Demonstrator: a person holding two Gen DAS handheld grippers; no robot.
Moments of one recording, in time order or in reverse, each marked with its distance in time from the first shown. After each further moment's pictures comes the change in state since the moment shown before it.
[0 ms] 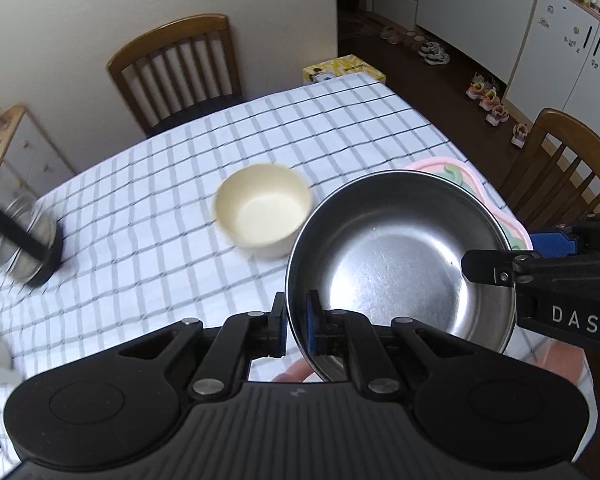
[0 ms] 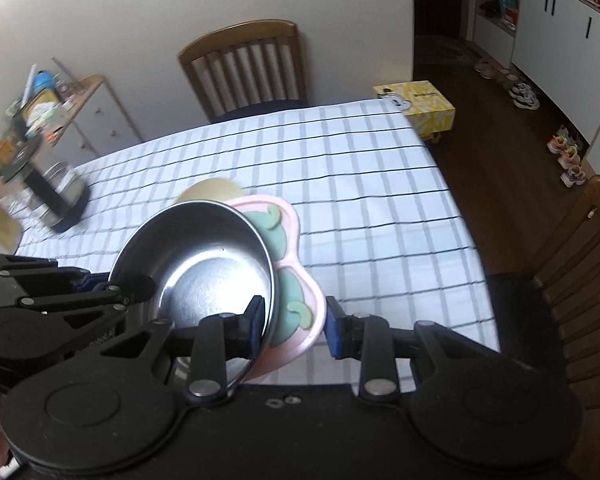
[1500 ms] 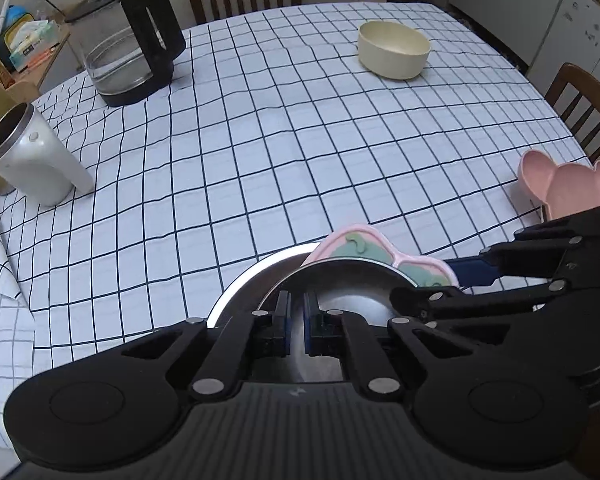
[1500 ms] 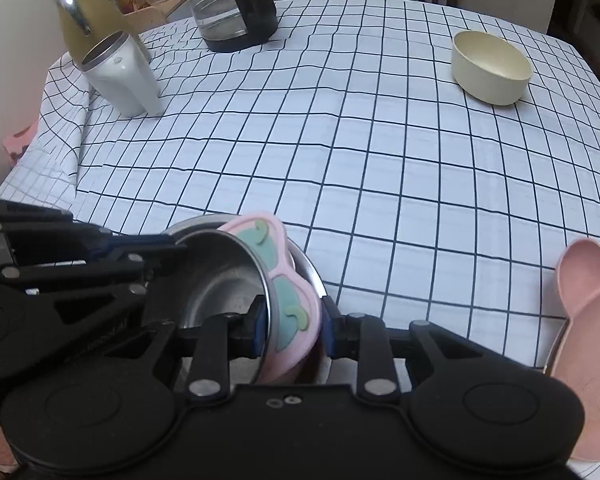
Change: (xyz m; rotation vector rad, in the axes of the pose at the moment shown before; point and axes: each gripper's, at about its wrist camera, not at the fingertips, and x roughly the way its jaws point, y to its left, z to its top) left arm -0.043 0.158 -0.223 -0.095 0.095 -0.009; right arm 0.036 0.255 -0.157 -0.210 0.208 0.135
